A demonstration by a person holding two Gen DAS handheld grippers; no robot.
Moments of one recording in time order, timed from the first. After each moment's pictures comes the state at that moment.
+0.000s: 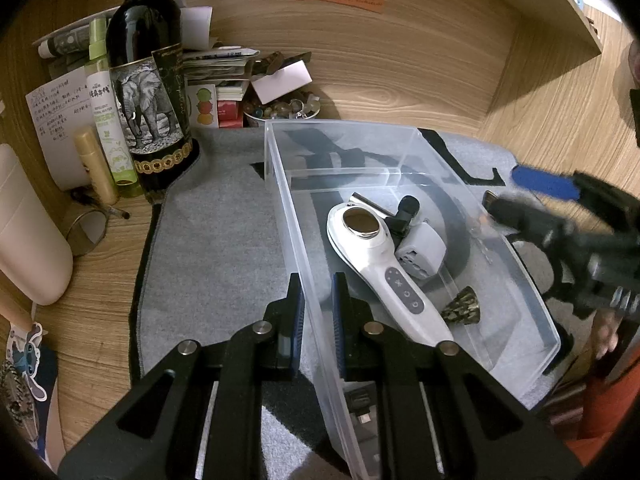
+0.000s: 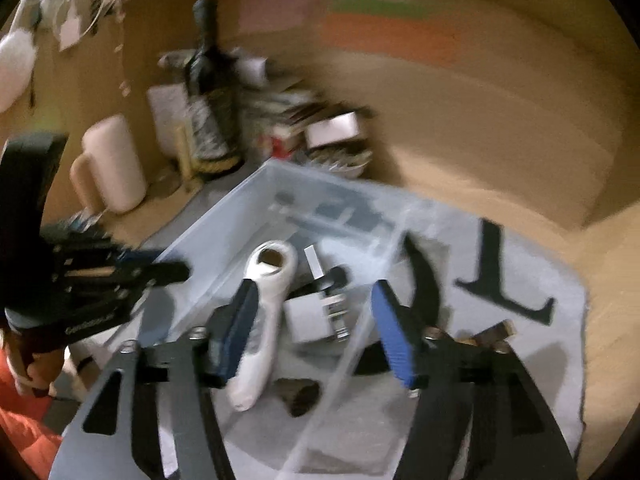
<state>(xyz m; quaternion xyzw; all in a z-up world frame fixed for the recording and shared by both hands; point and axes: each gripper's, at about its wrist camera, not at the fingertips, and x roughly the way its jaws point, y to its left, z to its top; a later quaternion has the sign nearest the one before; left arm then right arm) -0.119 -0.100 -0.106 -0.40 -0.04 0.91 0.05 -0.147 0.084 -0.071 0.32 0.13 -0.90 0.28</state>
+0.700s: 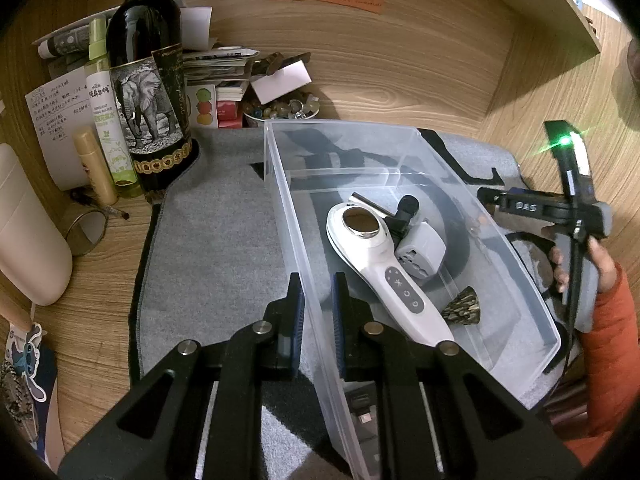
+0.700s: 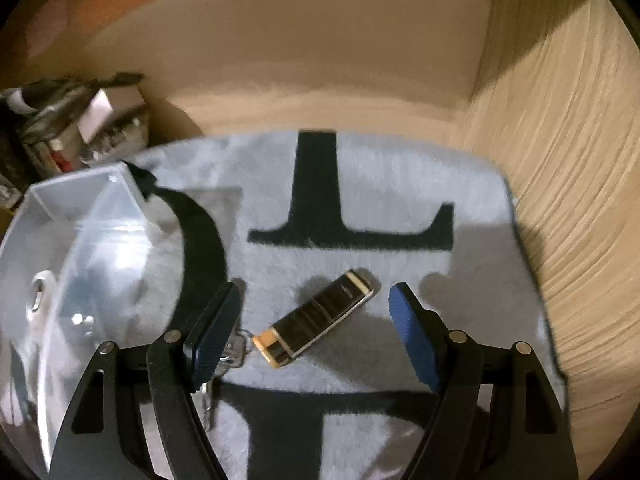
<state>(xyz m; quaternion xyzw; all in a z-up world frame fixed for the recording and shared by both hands) -0.119 -0.099 -0.106 -0.40 -0.04 0.91 0.05 -0.258 0.185 -0.130 0.43 0.04 -0.90 0.06</state>
